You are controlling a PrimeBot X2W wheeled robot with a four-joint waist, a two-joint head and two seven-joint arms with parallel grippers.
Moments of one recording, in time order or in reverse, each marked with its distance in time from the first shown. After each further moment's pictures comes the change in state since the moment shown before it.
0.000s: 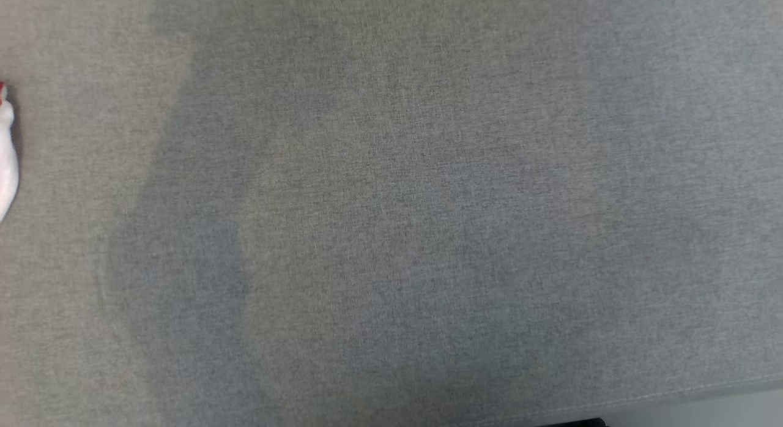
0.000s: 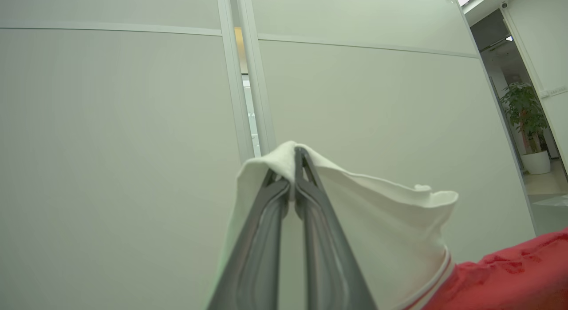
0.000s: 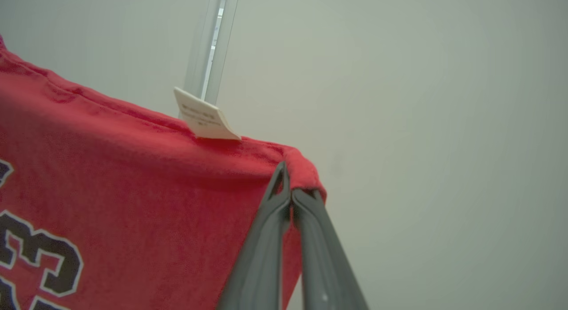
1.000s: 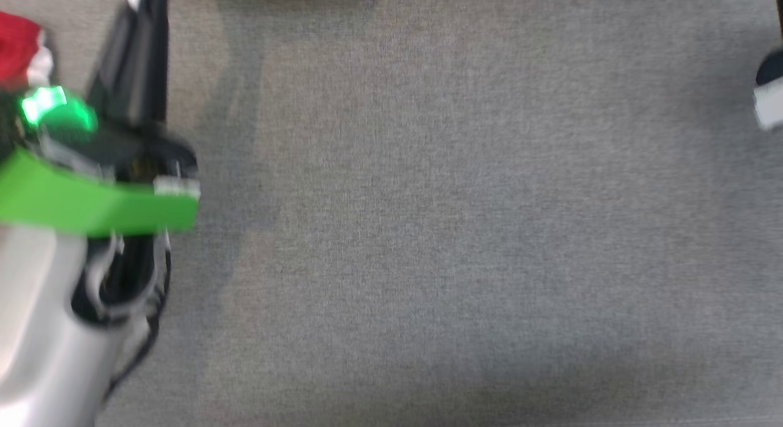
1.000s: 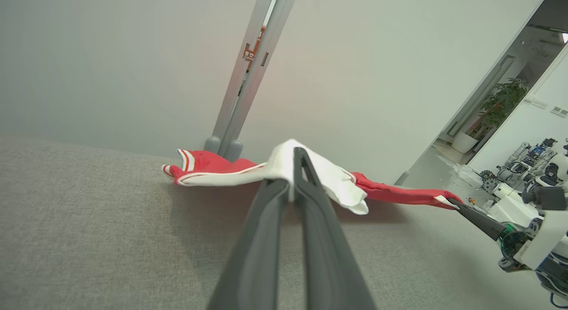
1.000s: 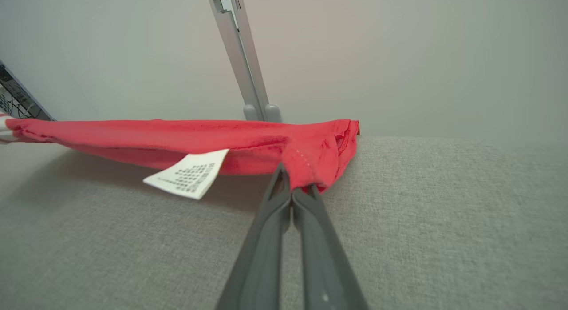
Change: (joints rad) left arm 1.131 0.148 -0.062 -0.537 -0.444 0.031 -0.199; right arm 0.683 -0.128 0.047 -0.184 0.306 0.000 -0.006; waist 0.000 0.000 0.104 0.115
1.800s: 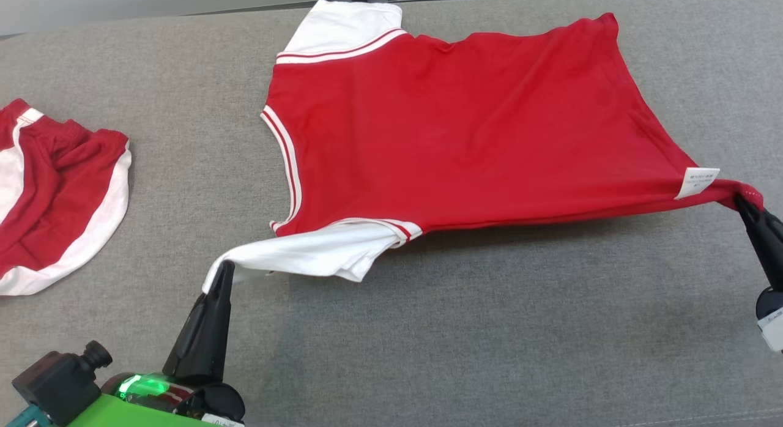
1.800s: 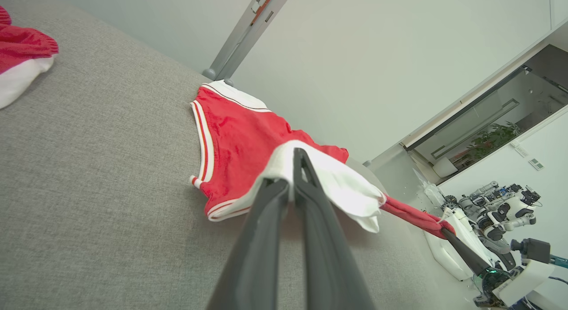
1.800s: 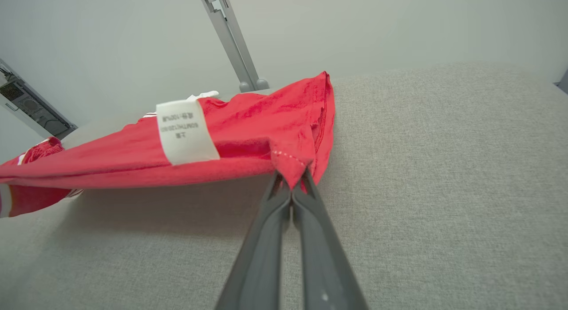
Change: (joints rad) left arm 0.729 0.028 -0.004 -0.337 -0.166 0.212 0.014; right arm 0.707 -0.119 -0.137 -0.224 0.167 0.000 0.000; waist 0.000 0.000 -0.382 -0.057
